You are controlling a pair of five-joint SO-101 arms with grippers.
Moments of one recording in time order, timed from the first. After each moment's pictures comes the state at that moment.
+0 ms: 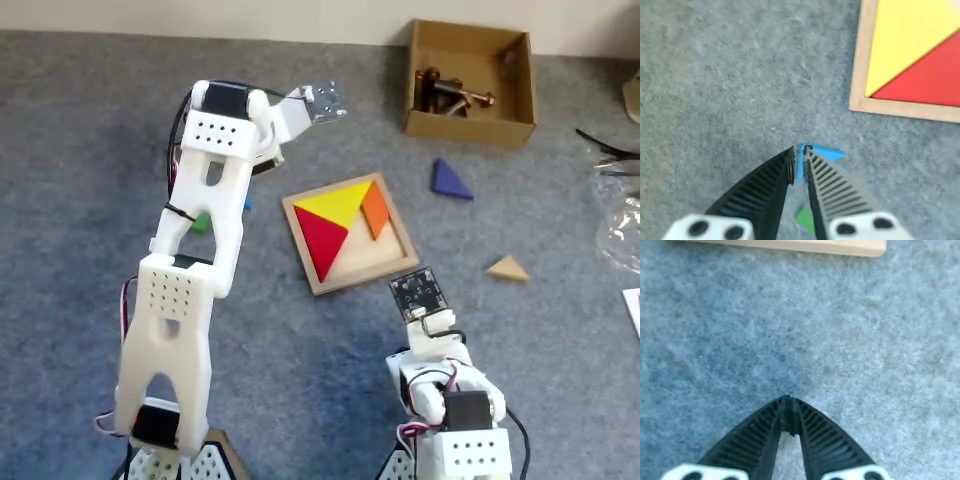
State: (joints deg) left arm 5.9 50.4 -65.0 96.4 -51.6; right arm -8.0 -97.2 96.0 70.1 19.8
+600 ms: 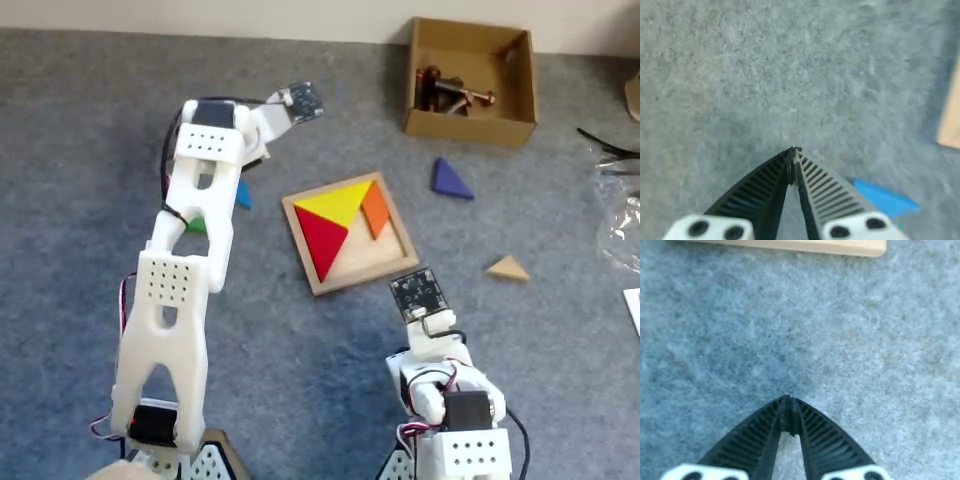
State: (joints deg) left arm 1.5 61.8 -65.0 76.5 -51.6; right arm -8.0 -97.2 96.0 70.1 19.8
